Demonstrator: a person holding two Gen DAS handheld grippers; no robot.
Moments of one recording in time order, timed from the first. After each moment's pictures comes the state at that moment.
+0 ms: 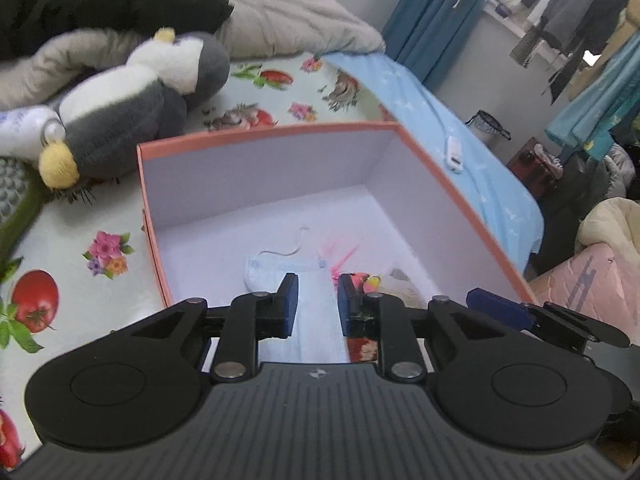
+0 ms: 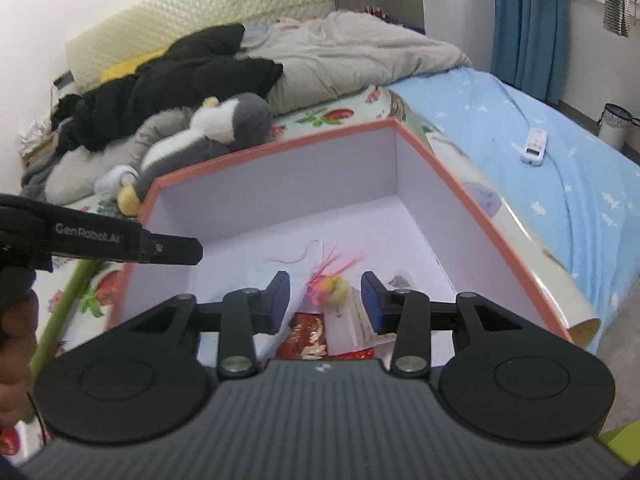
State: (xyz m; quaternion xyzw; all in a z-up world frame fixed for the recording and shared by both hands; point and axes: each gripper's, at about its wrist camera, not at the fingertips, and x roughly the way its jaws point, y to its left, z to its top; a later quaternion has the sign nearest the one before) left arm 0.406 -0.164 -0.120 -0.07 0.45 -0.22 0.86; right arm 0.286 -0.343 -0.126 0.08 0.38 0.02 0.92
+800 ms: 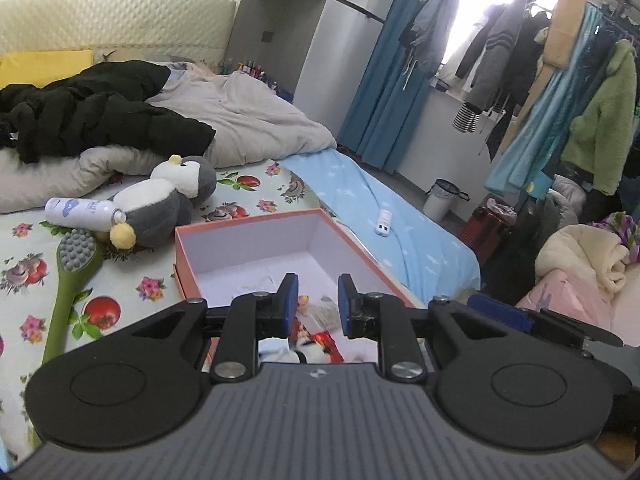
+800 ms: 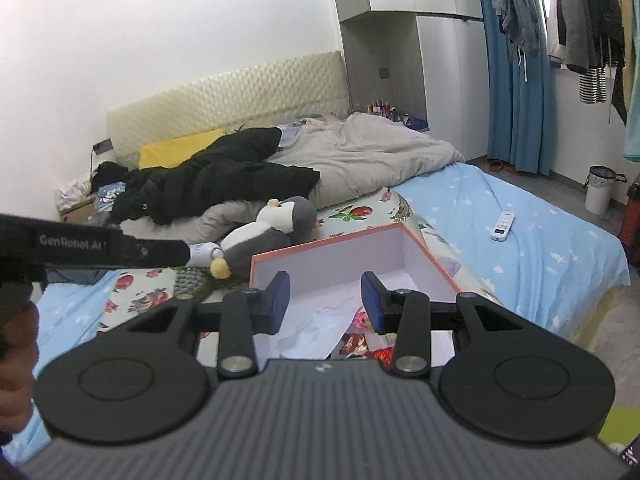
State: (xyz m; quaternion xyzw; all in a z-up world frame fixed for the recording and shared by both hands) left arm 0.187 -0.109 0.047 -0.08 0.31 -0.24 0.92; right arm 0.121 -0.315 0.024 0.08 0.25 0.03 0.96
